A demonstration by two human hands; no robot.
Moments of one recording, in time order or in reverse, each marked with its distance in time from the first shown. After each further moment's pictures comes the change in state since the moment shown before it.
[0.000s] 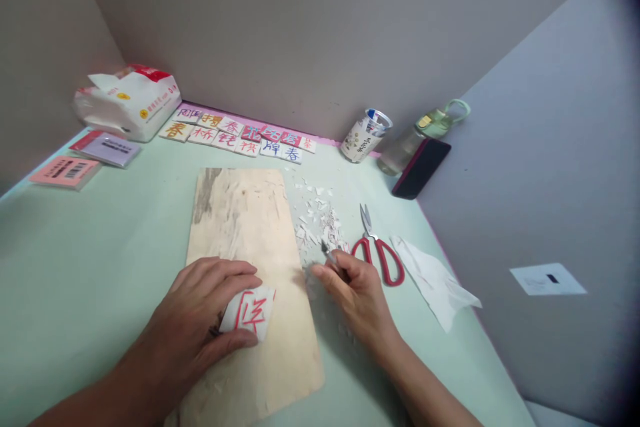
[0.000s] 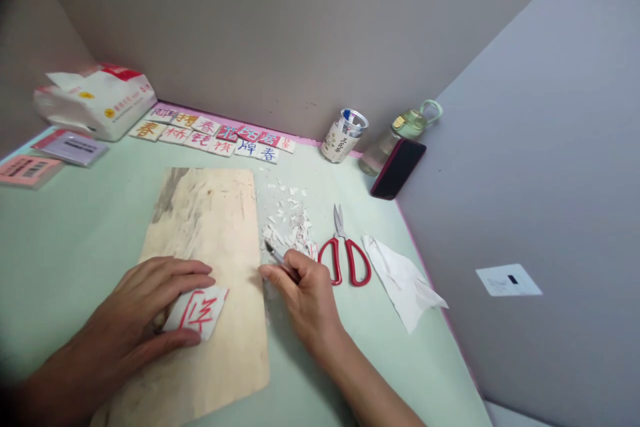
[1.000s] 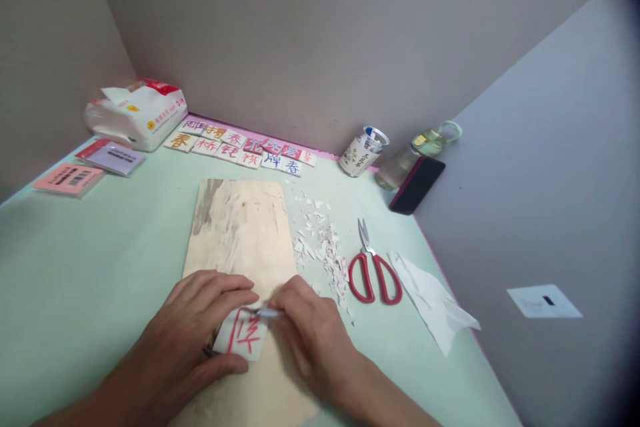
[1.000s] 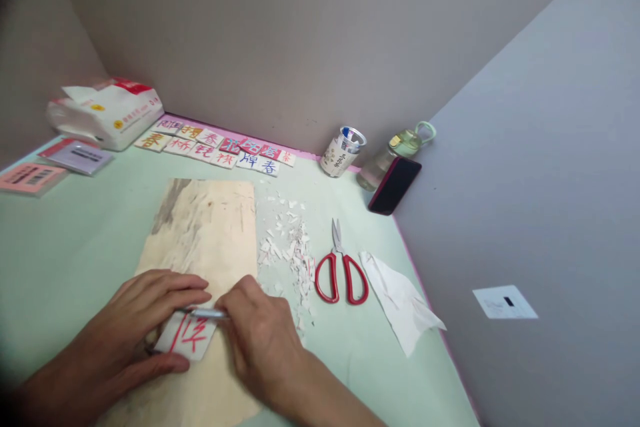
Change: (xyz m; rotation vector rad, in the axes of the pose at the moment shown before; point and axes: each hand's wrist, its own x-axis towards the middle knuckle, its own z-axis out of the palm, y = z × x) left_hand -0.002 -0.007 0.007 0.005 0.065 0.078; right_hand -0.009 -0.001 0.022 -0.373 -0.298 -0.564
